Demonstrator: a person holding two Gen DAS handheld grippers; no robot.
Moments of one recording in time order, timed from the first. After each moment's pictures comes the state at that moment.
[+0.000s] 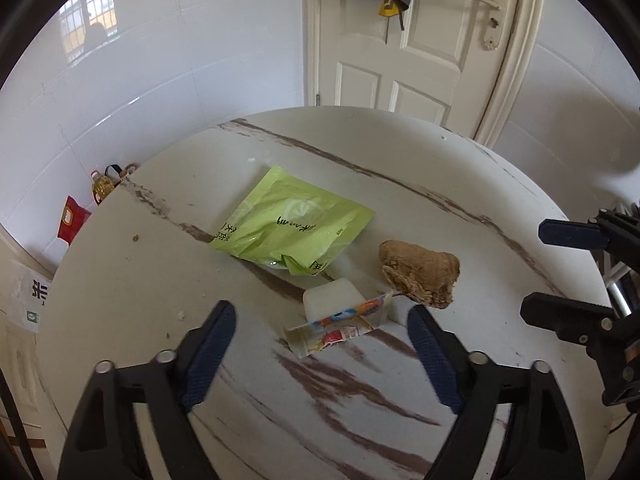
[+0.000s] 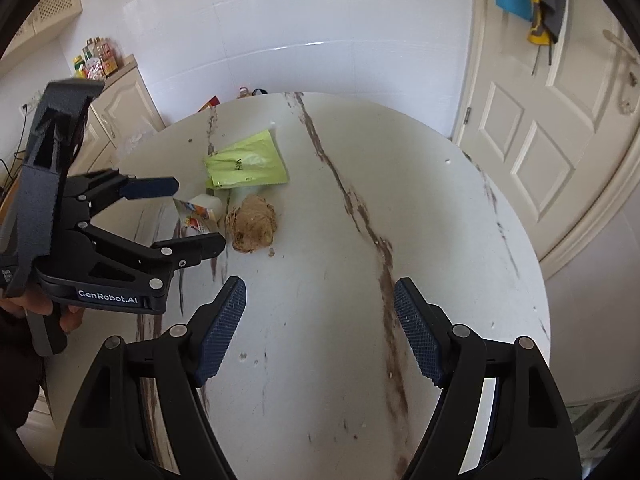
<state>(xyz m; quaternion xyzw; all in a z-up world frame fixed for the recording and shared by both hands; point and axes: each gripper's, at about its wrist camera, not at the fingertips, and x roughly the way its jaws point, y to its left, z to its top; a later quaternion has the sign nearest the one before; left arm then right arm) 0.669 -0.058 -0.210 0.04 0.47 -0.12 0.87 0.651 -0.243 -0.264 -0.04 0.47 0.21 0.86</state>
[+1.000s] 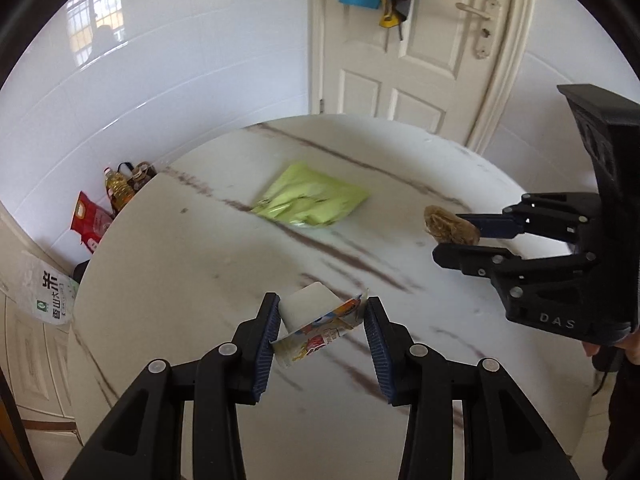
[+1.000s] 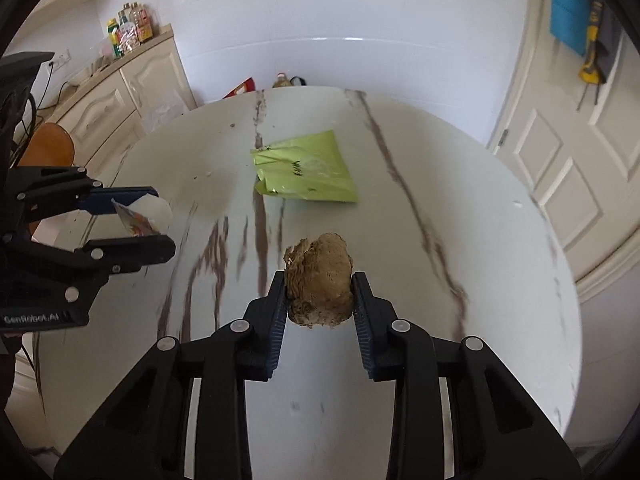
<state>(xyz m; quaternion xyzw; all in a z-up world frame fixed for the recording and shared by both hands) 0.598 -0.040 -0.159 0.04 0.46 -0.11 0.88 0.653 -0.194 -0.268 -0.10 0.46 0.26 0.84</state>
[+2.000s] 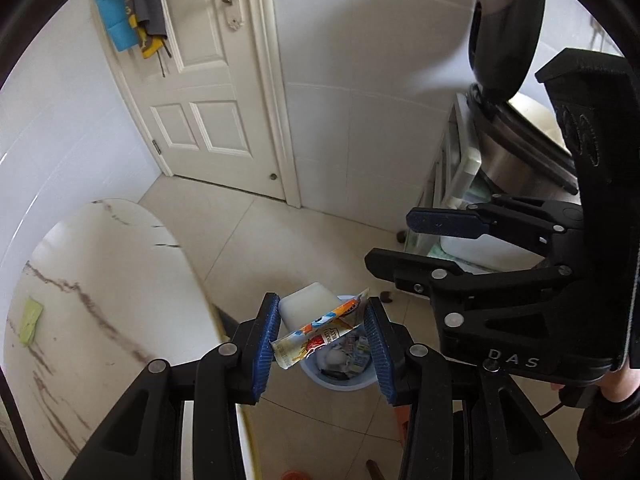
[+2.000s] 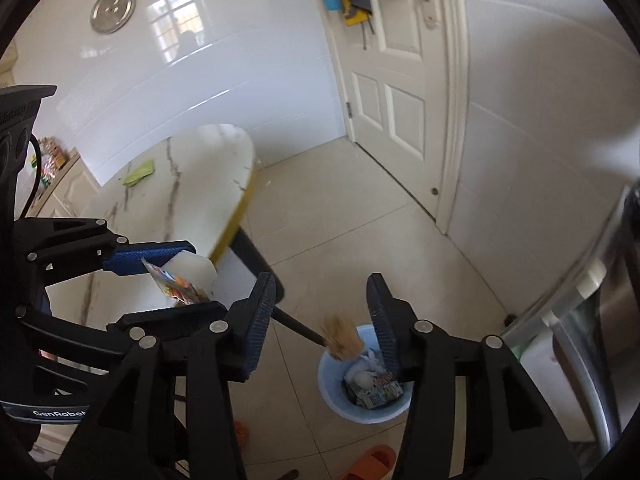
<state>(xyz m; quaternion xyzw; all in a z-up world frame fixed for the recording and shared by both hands) 0.532 -0.400 -0.152 0.18 0.45 -0.30 0.82 0.471 -0.514 -0.256 0.09 0.42 0.07 0.90</state>
